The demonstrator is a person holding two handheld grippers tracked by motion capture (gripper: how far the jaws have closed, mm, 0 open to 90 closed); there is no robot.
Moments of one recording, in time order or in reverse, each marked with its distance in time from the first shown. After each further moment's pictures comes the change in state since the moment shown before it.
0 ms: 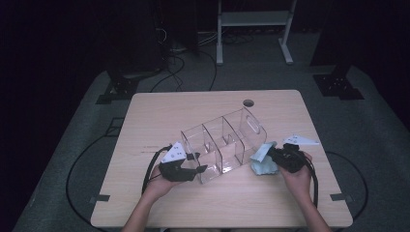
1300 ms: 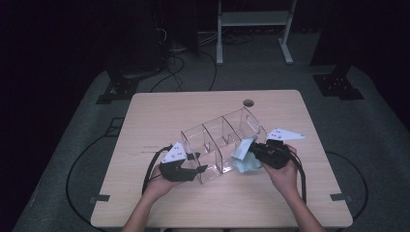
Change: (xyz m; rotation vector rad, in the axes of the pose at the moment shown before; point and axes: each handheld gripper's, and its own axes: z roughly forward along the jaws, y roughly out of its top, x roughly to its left) left arm 0.000 0.000 0.001 0.000 0.001 0.007; right arm 0.063 0.040 -0.001 -0.047 0.150 -0.118
